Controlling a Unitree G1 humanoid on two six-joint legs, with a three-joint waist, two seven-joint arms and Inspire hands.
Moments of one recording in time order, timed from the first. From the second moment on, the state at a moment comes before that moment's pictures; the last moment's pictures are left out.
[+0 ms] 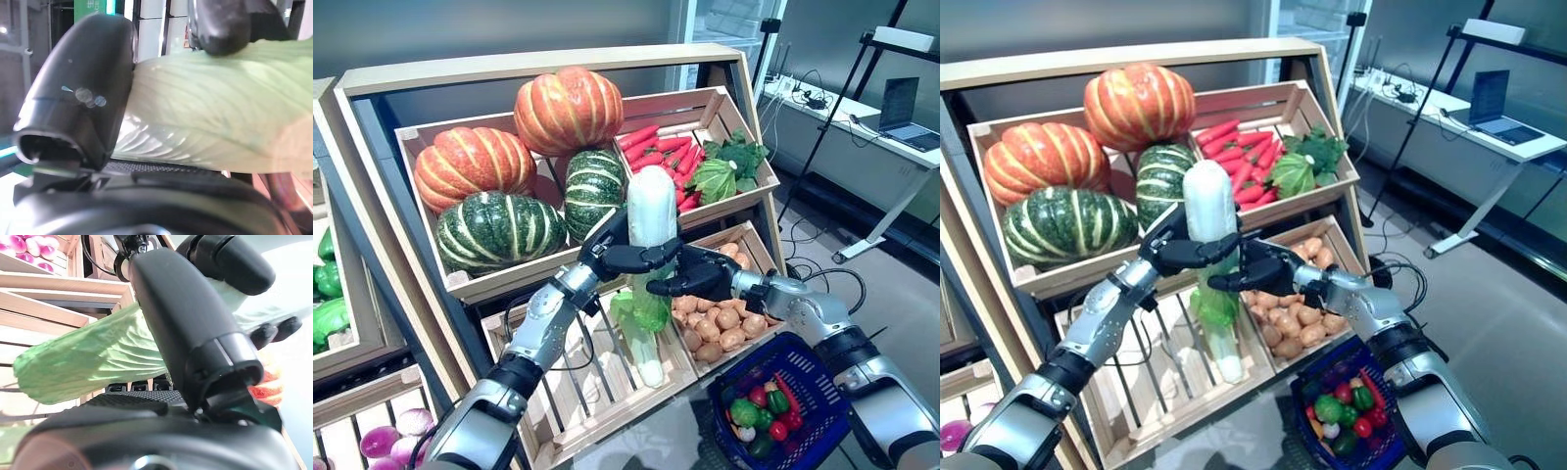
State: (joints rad) left arm -0.50 0.41 -0.39 0.48 -0.84 -0.34 -0.52; right arm -0.65 -0.50 0.41 0.46 0.92 0.41 0.61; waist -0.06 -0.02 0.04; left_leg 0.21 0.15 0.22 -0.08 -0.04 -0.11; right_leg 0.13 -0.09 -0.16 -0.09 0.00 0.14
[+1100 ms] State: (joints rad) left arm -0.50 0.37 -0.38 0.49 -0.94 -0.31 -0.42; right arm -0.75 -0.46 0.49 0.54 0.70 0.30 0.55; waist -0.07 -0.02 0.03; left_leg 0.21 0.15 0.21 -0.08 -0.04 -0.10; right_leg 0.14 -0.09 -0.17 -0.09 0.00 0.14
